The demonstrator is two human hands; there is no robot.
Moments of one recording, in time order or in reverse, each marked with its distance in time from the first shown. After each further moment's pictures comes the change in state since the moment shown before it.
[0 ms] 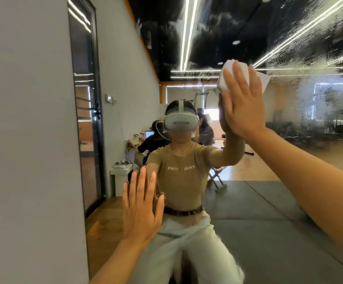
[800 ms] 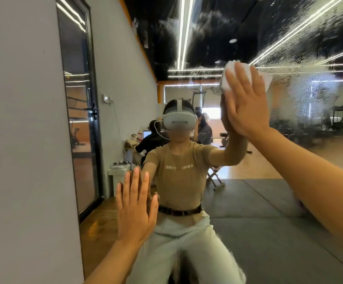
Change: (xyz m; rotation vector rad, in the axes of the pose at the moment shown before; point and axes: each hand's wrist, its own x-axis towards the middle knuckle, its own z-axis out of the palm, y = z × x) left_hand -0.002 0.004 0.001 -0.016 0.029 -0.008; right_hand -0.007 0.027 -0.006 -0.001 -0.009 -0.017
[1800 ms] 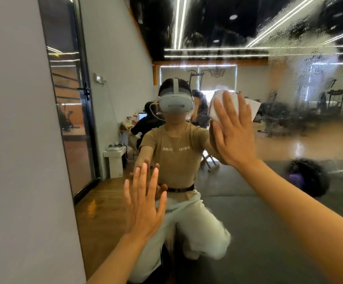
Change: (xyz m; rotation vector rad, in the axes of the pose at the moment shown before) left_hand -0.048 0.032 0.007 -0.016 -0.100 0.020; right_hand -0.120 -0.029 0.012 0.062 -0.050 -0.015
